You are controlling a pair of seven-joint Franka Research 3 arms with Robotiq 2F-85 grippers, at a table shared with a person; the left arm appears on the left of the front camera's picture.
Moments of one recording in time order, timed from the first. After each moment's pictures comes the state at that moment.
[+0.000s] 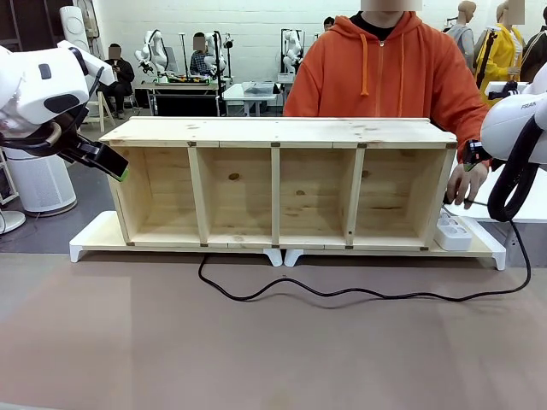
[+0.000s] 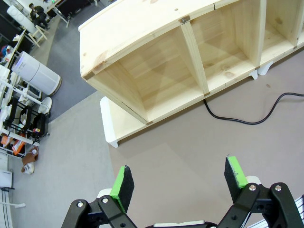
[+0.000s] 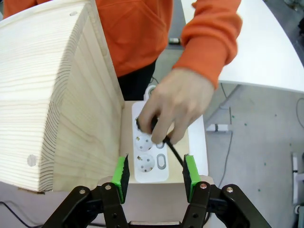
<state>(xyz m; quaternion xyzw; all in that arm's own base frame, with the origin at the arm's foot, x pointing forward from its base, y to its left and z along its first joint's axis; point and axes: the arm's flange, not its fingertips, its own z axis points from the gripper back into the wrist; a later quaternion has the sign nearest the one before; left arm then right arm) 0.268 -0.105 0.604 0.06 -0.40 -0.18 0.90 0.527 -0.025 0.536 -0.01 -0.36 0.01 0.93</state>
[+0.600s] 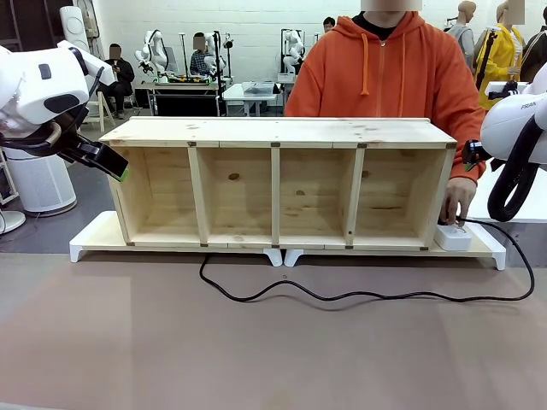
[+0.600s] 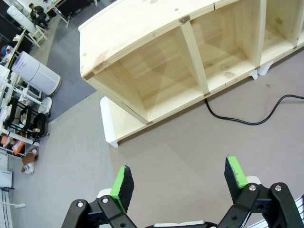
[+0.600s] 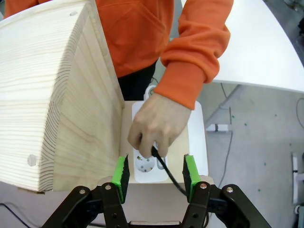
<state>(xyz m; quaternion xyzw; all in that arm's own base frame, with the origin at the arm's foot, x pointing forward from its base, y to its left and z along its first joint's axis) 0.268 -0.105 0.604 0.06 -0.40 -0.18 0.90 0.527 -0.025 0.536 -0.01 -0.36 0.01 0.93</state>
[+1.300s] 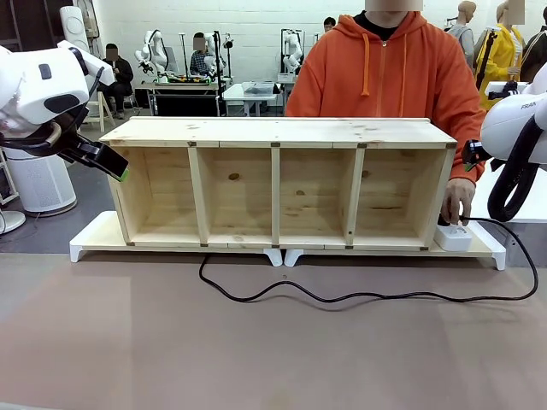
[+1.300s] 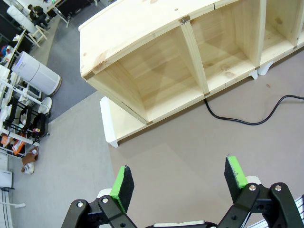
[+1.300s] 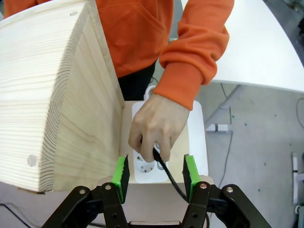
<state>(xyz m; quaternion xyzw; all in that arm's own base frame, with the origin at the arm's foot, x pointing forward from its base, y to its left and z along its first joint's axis) 0.268 -0.105 0.604 0.06 -0.40 -0.18 0.90 0.527 -0.025 0.536 -0.01 -0.36 0.01 0.93</state>
